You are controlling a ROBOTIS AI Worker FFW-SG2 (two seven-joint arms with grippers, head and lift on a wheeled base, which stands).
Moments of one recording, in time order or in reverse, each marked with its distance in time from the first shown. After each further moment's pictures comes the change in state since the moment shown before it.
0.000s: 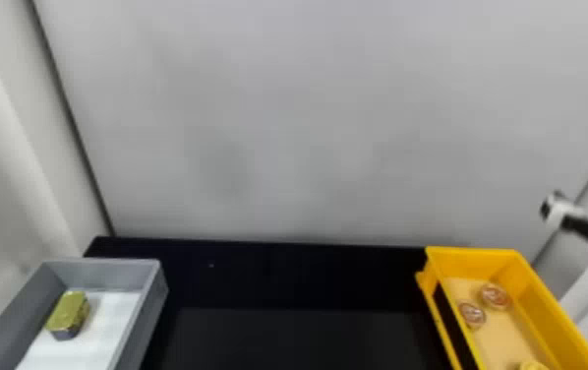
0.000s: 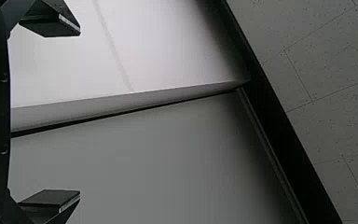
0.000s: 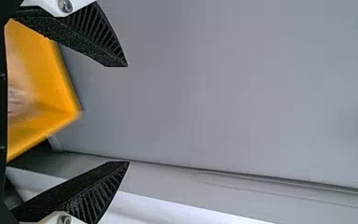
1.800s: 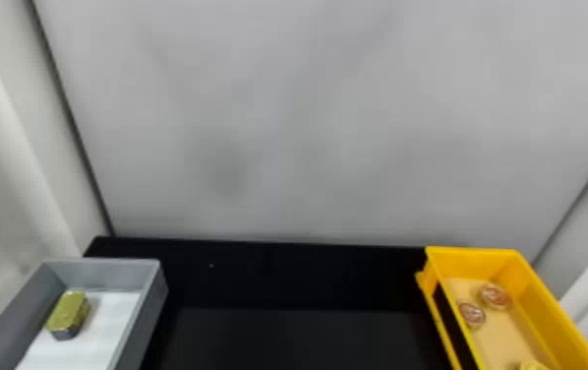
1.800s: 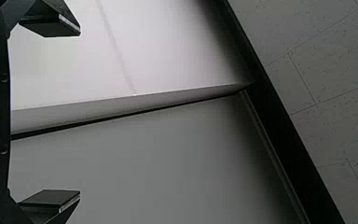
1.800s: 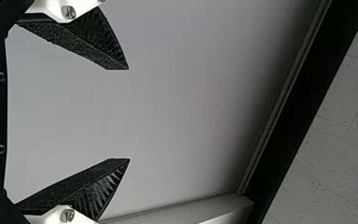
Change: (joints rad) left arm 0.005 0.004 -0.002 0.005 0.006 0.001 0.018; right arm -0.375 0.011 0.299 -0.330 0.408 -0.329 0.071
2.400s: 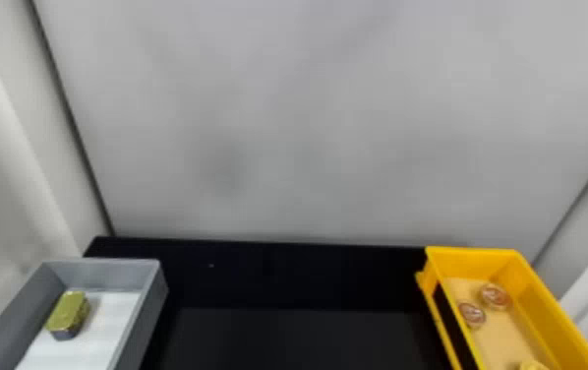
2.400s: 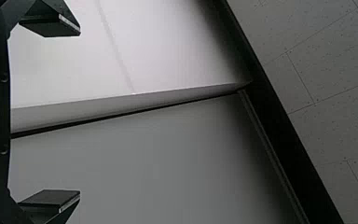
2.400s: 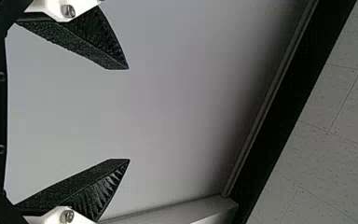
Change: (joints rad) left arm 0.001 -0.002 -0.010 0.003 -0.010 -0.011 0.003; right arm -0.018 0.022 0.026 0.001 0.061 -0.037 0.027
